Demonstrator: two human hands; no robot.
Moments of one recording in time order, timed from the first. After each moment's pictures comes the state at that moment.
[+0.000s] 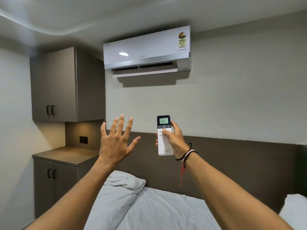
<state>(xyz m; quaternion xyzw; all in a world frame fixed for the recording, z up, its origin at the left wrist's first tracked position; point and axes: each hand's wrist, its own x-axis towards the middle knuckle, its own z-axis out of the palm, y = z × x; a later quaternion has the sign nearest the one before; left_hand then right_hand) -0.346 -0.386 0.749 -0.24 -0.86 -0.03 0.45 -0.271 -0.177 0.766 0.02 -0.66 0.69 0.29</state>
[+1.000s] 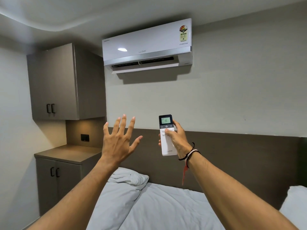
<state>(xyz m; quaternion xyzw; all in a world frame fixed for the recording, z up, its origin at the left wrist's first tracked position) -0.363 -0.401 0.740 -0.26 -0.86 -0.02 0.44 -0.284 -0.188 0.751 0.01 -0.66 0.69 0.30</state>
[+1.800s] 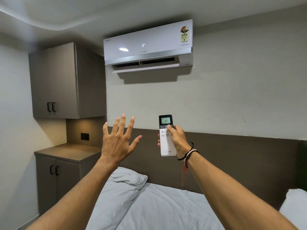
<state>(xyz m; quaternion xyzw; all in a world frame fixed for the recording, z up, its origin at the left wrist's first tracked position) -0.359 -0.396 0.739 -0.24 -0.86 -0.02 0.45 -0.284 -0.188 0.755 -0.02 -0.63 0.72 0.28</state>
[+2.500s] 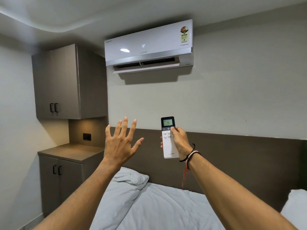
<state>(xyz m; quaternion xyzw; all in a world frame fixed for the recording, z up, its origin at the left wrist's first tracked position) -0.349 -0.384 0.733 -0.24 -0.86 -0.02 0.45 -0.274 -0.177 0.752 -0.05 -0.65 0.70 0.29</state>
